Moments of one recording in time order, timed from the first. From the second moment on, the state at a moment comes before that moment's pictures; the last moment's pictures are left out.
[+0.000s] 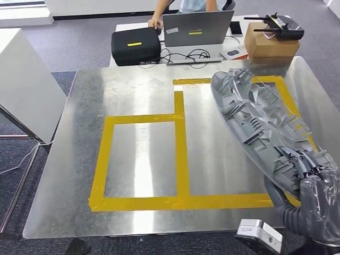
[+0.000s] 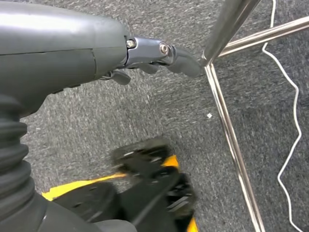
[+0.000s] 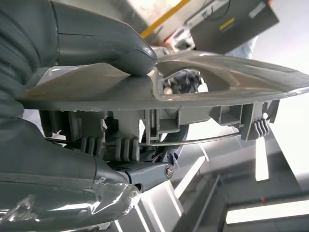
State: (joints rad) left arm 0.07 -0.25 0.84 -0.81 -0.94 -0.34 -0.26; right arm 0.39 0.08 0.15 -2.57 1.24 0.20 -0.01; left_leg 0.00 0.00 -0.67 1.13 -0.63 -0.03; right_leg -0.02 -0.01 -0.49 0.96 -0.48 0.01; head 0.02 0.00
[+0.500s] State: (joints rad) left arm 0.03 -0.22 0.86 -0.76 -0.97 -0.31 -0.30; right arm 0.51 0.14 0.04 -2.49 1.22 0.48 0.03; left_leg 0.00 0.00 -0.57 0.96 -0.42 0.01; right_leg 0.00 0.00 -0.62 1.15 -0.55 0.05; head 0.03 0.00
